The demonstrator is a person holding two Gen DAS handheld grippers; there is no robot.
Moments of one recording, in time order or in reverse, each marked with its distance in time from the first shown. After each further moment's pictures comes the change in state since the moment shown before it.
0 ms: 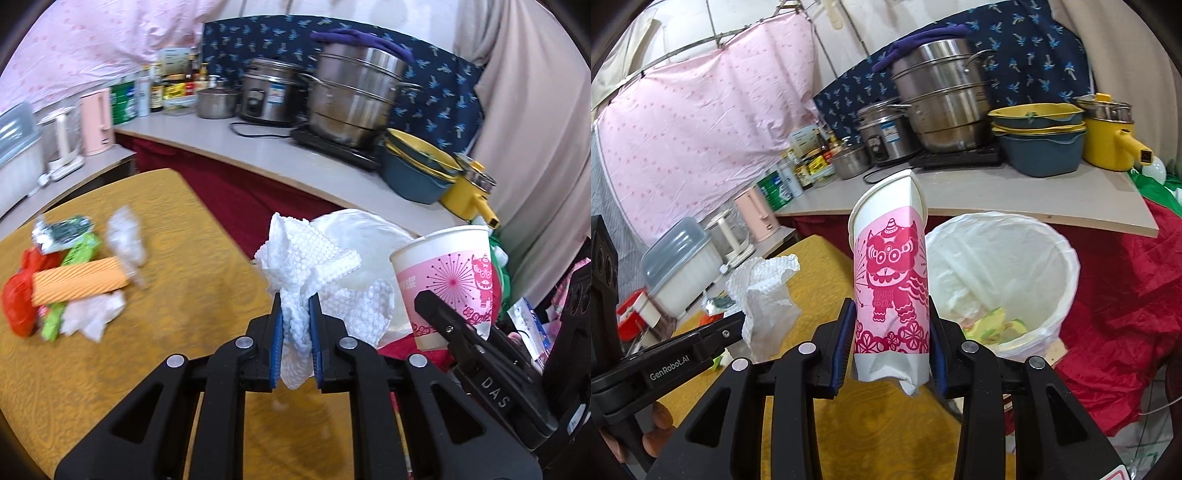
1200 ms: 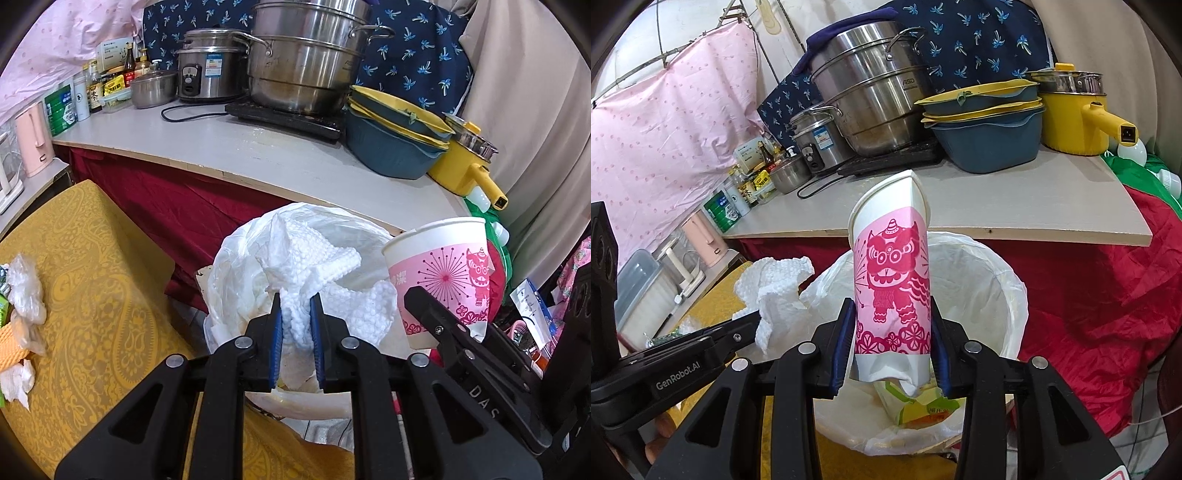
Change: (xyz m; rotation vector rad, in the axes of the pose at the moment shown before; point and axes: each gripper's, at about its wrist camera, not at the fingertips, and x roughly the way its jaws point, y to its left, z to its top) left arm 0.128 -0.073 0.041 0.094 0.106 -0.045; right arm 0.070 -0.101 0.037 0.091 0.003 -0.108
